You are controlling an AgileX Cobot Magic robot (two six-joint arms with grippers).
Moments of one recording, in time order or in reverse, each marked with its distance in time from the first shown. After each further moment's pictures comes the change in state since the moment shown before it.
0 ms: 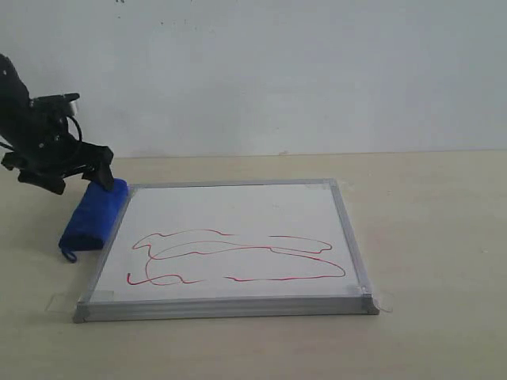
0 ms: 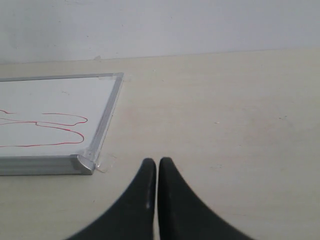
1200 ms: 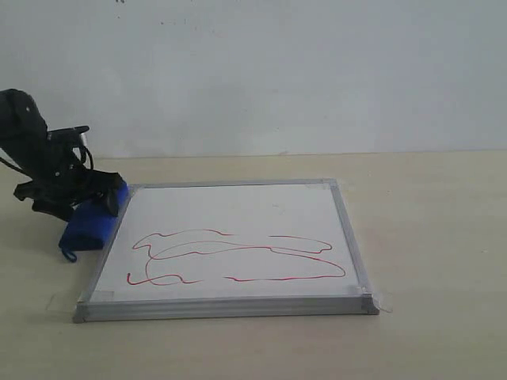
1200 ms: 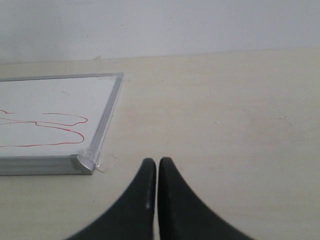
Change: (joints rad) left arm -0.005 0.116 0.000 0.007 -0.047 -0.079; right arm 0.000 0.000 0.000 0.000 0.000 0.000
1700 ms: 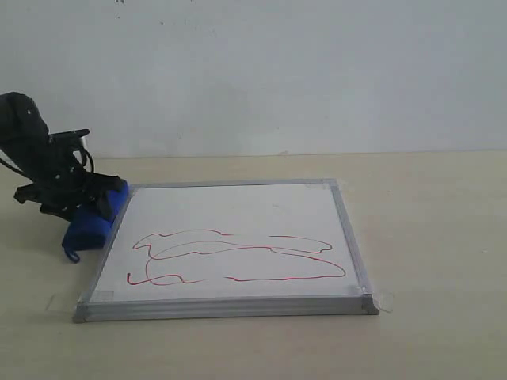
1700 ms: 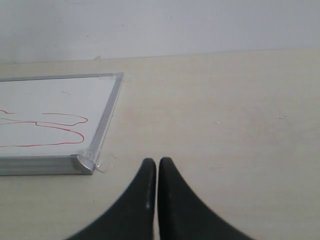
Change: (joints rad) left arm 0.000 0.009 0.000 0.004 0.000 -0.006; right arm 0.000 0.000 0.000 0.000 0.000 0.000
